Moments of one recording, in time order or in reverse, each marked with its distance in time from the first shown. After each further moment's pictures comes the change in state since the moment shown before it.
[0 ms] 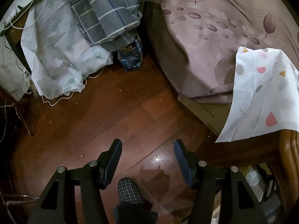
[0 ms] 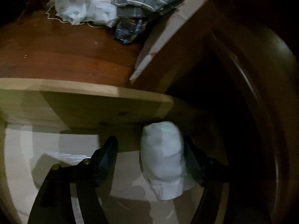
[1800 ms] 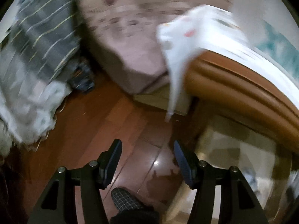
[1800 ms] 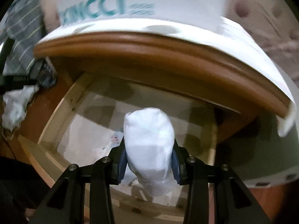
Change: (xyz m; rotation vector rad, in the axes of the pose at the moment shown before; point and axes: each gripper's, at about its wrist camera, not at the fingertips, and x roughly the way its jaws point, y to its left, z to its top) left arm -0.027 -0.110 -0.064 0.455 -0.081 -0.193; right arm -0.193 -0.084 -0.124 1.089 0.289 -0.095
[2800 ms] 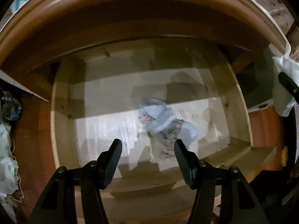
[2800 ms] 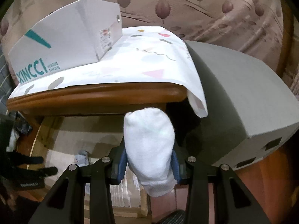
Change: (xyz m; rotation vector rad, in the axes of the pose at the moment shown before) left arm -0.006 -0.180 -0.091 0.481 0.246 -0.365; right arm -0.057 -0.105 -0.026 0.293 -0.152 -0.179
